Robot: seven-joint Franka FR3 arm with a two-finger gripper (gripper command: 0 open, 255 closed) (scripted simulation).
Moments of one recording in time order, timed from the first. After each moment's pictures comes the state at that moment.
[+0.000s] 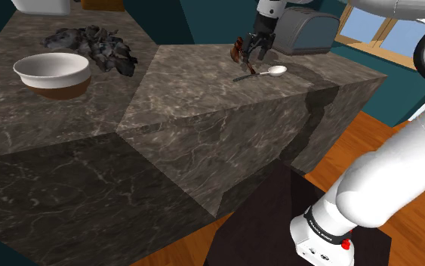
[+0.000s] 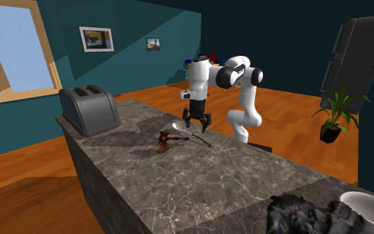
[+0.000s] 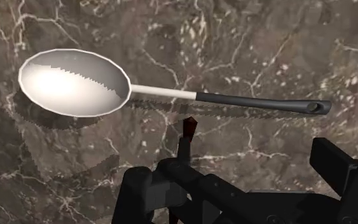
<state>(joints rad) -0.06 -0.09 -0.23 -1.75 -0.01 1.73 -0.14</state>
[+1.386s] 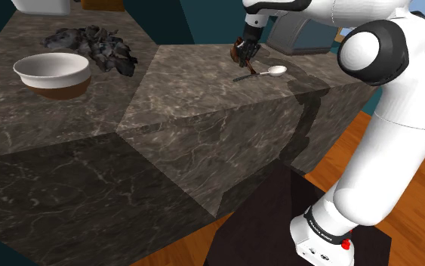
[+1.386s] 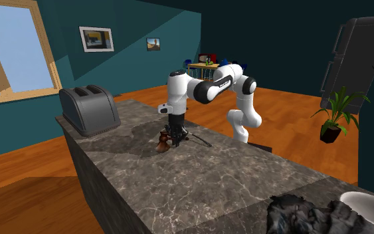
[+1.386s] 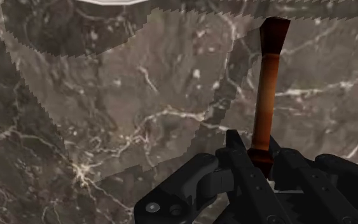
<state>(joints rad) -0.13 0.25 -0.28 -1.46 0.07 1.76 -0.23</state>
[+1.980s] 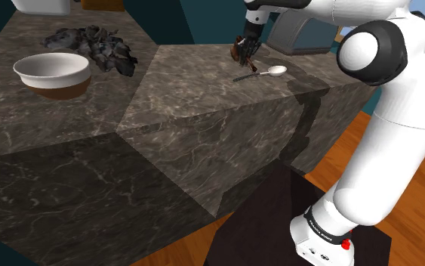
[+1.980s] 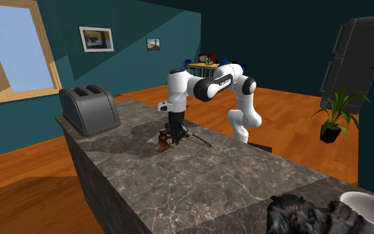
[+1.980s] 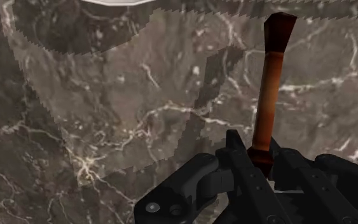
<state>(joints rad) -0.13 0.25 -0.28 -1.43 0.07 1.73 -0.22</state>
